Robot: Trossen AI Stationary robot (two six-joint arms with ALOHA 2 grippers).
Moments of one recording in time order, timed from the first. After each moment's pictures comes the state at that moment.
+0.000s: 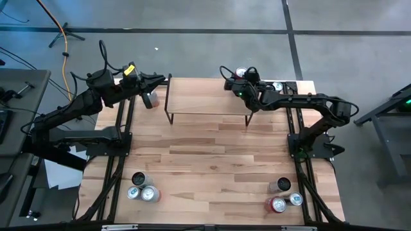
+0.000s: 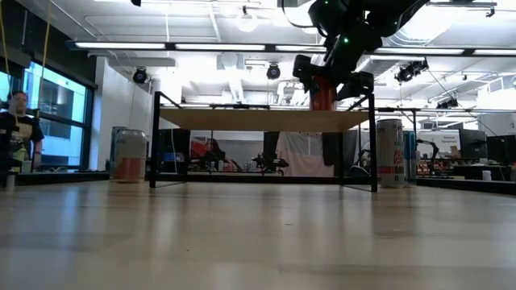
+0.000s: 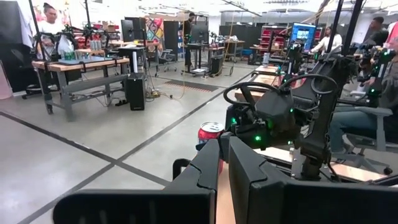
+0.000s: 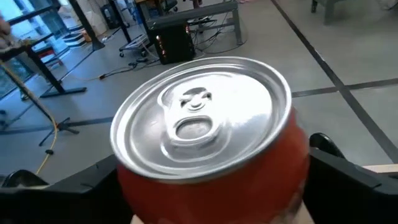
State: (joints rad) left arm 0.40 0.78 0.99 -0.18 -0.08 -0.02; right arm -0.35 1.53 1.03 -0.06 0.95 0.74
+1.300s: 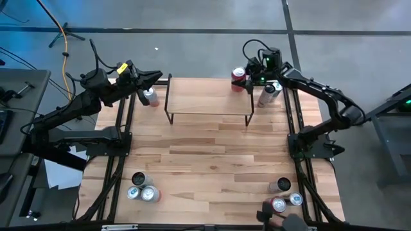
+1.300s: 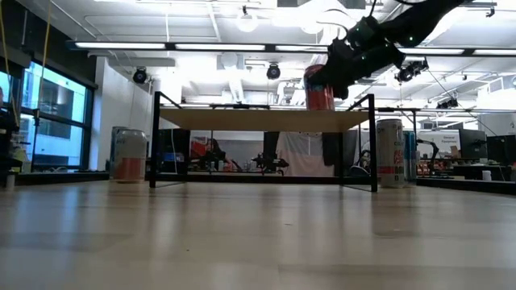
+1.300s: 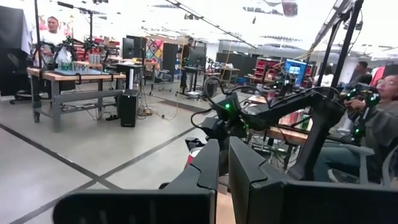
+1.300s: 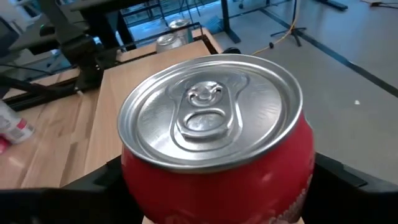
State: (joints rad) left arm 0.40 0.77 0.99 -0.09 -0.08 -0.13; right arm -0.89 1.43 1.03 -0.09 -0.66 -0.13
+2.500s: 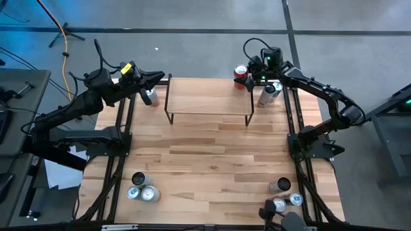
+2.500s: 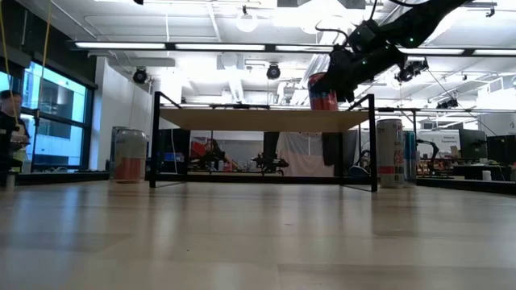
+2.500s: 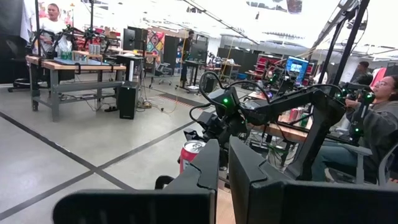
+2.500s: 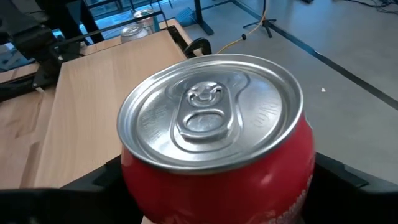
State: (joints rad) left arm 0.40 0.79 0.99 -0.09 -0.09 -0.16; right arm -0.90 1.43 1.04 -0.15 -0.57 -0.16
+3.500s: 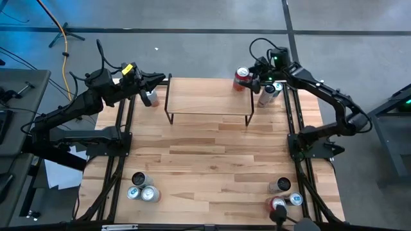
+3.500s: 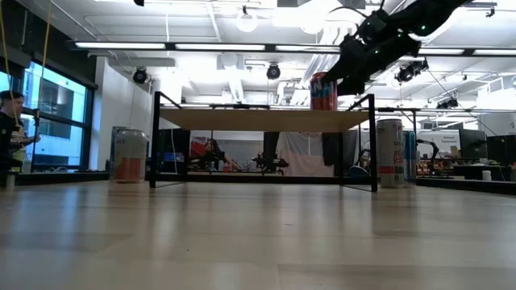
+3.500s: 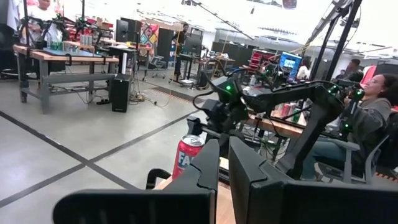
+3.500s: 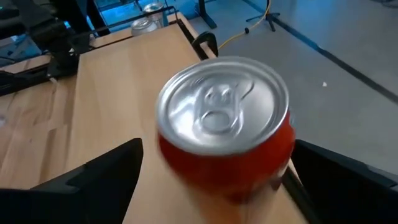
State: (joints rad) left arm 0.40 0.79 0.99 -0.12 -0.06 -0.18; right arm -0.93 1.31 1.03 -0.30 -0.58 -0.19
